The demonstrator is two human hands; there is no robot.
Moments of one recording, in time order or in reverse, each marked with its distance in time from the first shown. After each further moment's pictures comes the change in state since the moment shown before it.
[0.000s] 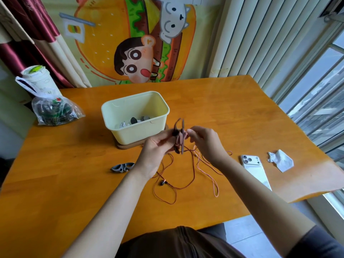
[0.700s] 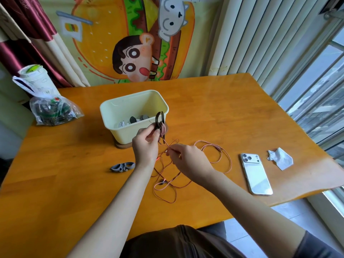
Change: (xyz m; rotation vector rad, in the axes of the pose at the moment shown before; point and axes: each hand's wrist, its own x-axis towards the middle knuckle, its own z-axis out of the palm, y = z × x) left_hand 0.017 -0.019 -0.012 0.444 0.597 0.133; right_hand -0.025 -0.012 0.041 -0.346 -0.149 -0.070
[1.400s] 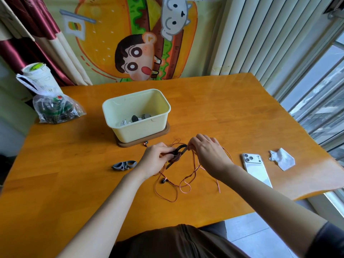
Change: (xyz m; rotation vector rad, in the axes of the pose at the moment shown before) left_hand -0.006 -0.022 -0.018 0.369 -0.693 0.097; right_hand -0.003 0.043 -0.022 -0.398 -0.059 -0.100
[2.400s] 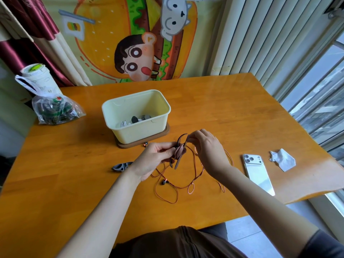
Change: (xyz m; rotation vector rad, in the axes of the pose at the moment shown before) left_hand -0.005 0.021 -0.012 -0.699 -0.156 -0.151; right_hand 0.011 -0.005 0.004 0.267 0.284 0.126
